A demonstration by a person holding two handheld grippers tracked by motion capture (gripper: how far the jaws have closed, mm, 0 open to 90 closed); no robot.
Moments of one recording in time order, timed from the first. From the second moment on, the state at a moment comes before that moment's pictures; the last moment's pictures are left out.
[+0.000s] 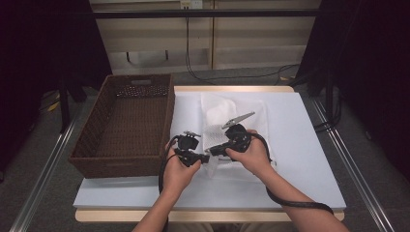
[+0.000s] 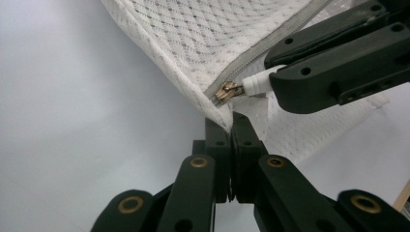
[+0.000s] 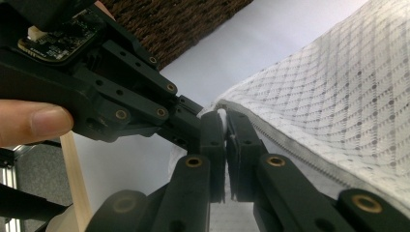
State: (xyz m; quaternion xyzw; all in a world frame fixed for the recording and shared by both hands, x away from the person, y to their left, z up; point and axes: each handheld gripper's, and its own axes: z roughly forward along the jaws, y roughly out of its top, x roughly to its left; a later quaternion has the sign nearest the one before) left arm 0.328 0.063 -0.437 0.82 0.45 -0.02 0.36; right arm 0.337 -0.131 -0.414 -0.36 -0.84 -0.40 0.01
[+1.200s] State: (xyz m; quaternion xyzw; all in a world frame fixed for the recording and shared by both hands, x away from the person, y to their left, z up) left arm 0.335 0.064 -0.438 0.81 0.46 -0.04 0.36; right arm 0.343 -0.130 -0.416 -0.36 -0.84 -0.40 0.02
